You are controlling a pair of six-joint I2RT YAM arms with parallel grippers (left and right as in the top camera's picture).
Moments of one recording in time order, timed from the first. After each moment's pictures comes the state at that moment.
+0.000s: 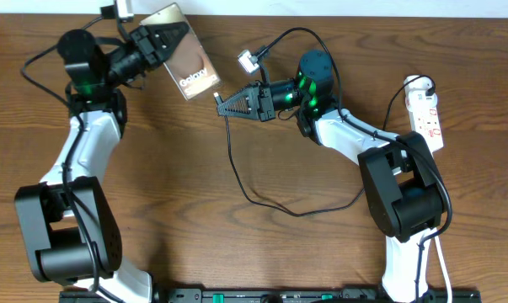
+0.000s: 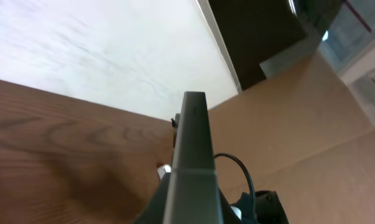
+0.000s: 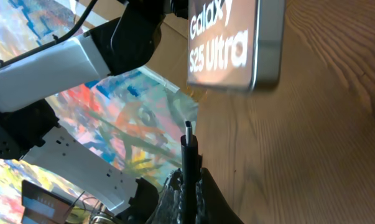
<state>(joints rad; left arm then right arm) 0.14 1.78 1.19 0.64 1.06 -1.07 0.44 2.12 1.33 0.89 -1.40 1.00</state>
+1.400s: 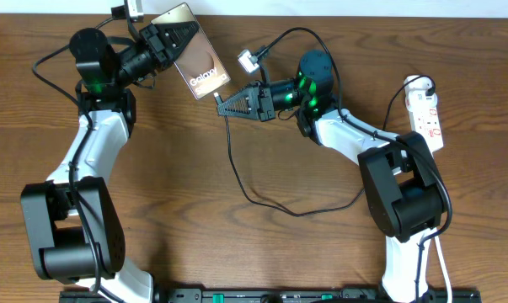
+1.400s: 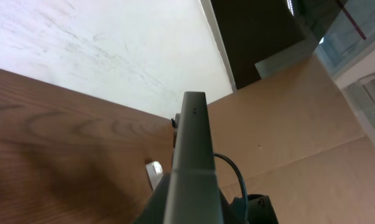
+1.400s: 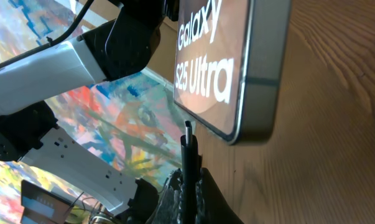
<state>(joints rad) 0.09 1.78 1.19 0.64 1.03 -1.13 0.44 2.12 1.33 0.89 -1.40 1.00</state>
